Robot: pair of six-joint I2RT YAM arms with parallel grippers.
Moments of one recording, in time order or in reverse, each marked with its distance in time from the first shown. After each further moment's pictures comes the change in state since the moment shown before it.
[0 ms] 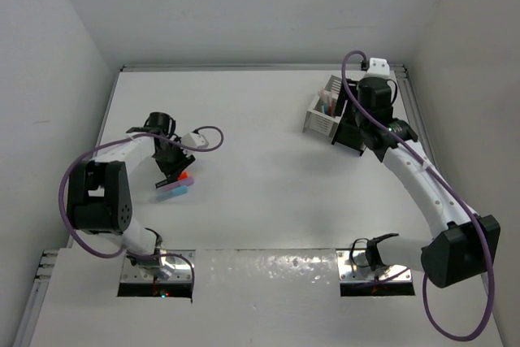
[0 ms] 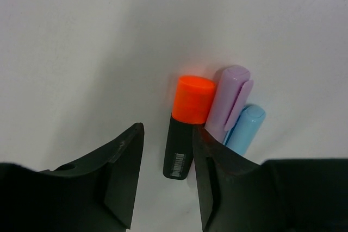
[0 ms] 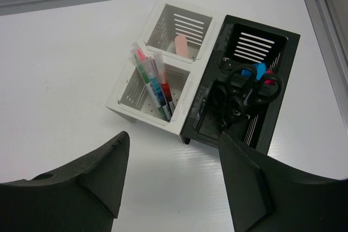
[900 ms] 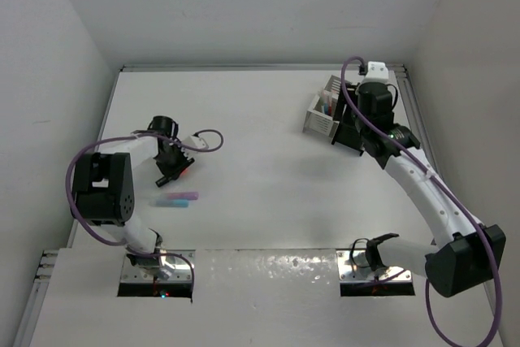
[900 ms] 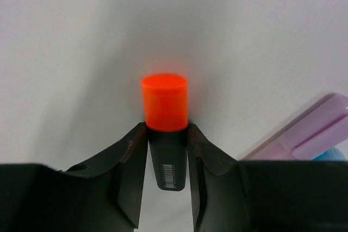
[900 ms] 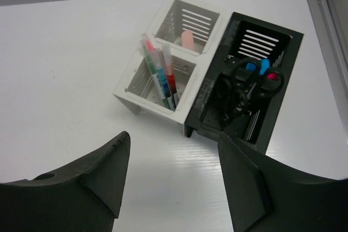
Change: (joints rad) left arm 0.000 0.069 -0.041 0.089 -0.075 -0.026; right arm 0.026 -0.065 -0.034 -0.016 0.008 -0.018
